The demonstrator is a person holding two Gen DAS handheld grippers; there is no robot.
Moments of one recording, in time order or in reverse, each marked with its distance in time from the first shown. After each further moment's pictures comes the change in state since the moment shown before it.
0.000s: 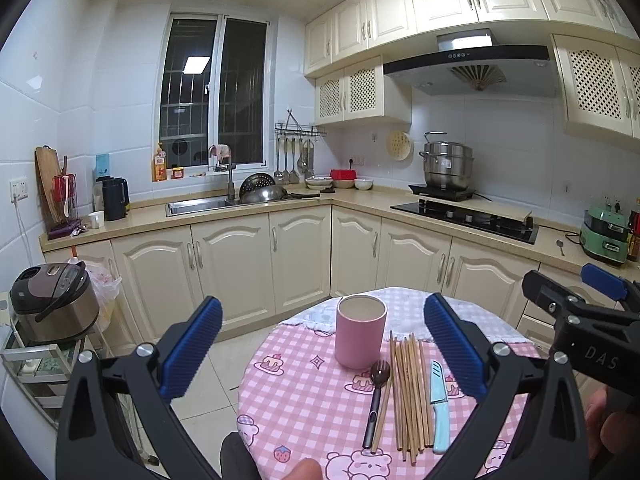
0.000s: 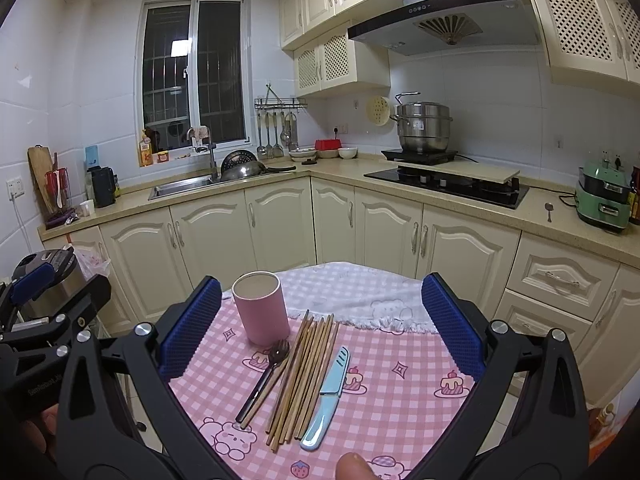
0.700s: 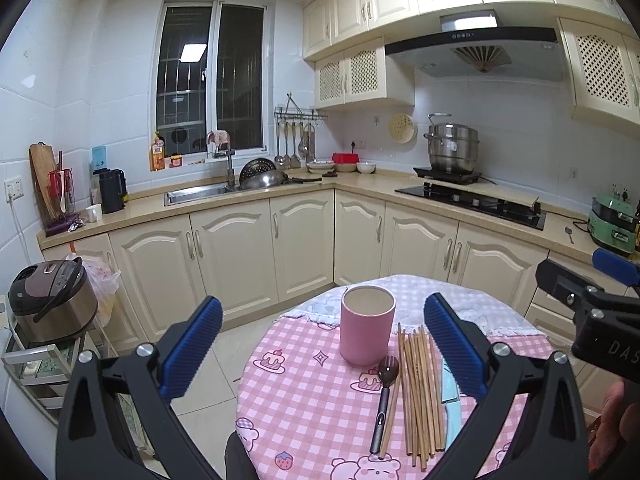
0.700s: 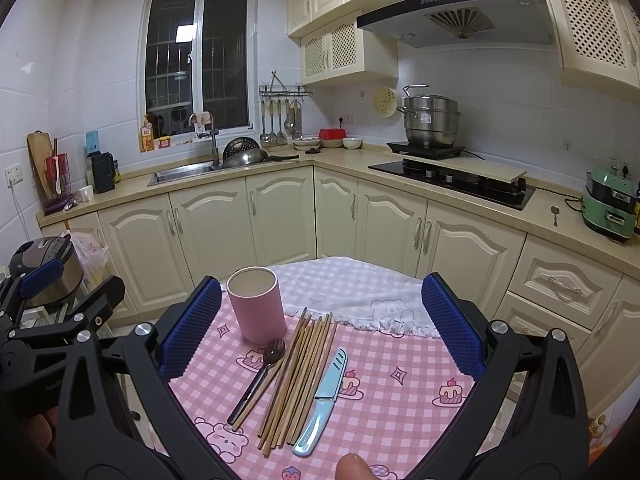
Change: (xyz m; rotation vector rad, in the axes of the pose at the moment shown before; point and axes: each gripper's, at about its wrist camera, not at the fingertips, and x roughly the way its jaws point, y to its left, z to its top) left arm 0.042 0.001 -0.001 0.012 0.074 0.014; right arm 0.030 0.002 0.007 -0.037 0.063 0.011
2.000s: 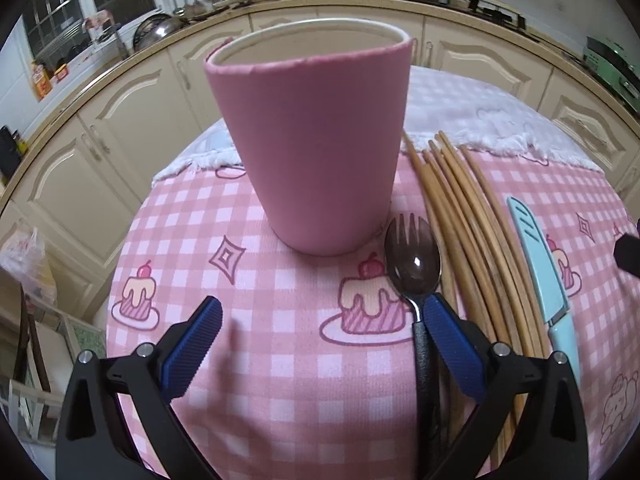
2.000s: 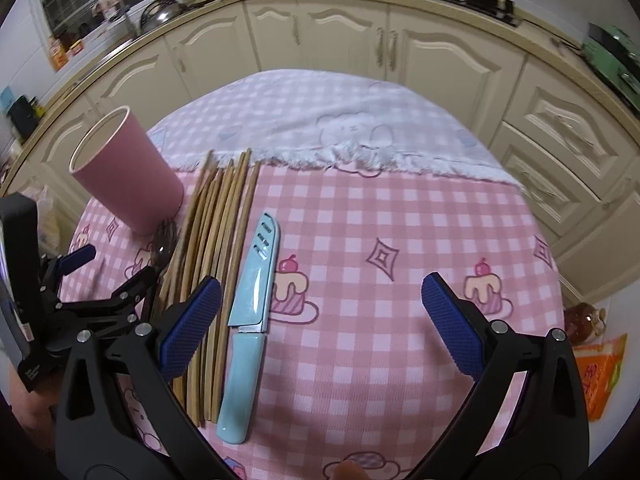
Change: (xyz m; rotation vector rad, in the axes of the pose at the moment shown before) left arm 0.243 -0.049 -0.122 0.234 0.619 -0.176; right arm 0.169 -0.066 -0.103 0.178 0.619 -0.093
